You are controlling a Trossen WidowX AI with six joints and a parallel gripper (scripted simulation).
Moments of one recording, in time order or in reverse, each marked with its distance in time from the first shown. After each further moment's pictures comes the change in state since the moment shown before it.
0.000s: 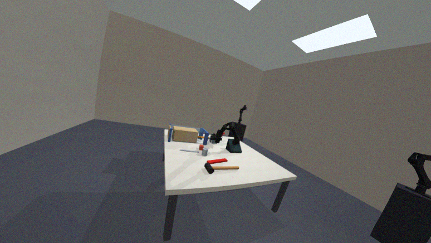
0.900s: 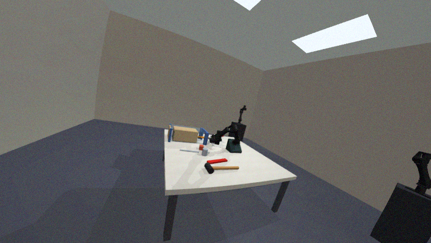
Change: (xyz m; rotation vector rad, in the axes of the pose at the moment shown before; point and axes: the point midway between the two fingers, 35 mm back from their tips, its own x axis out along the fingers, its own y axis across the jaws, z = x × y) arm -0.071 -0.001 0.003 -0.013 -0.006 0.018
